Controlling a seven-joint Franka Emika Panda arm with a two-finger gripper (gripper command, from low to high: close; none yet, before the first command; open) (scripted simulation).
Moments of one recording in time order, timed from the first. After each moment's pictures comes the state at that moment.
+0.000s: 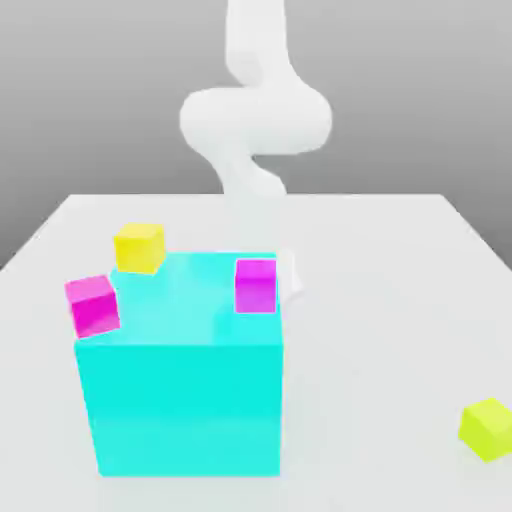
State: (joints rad) arm 0.00 -0.71 0.05 -2.31 -0.01 2.33 0.83
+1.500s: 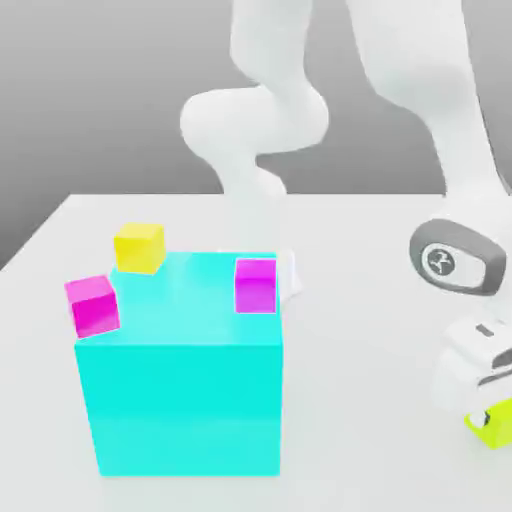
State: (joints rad) arm 0.26 0.31 0.37 -2.40 -0.27 2.68 1.23
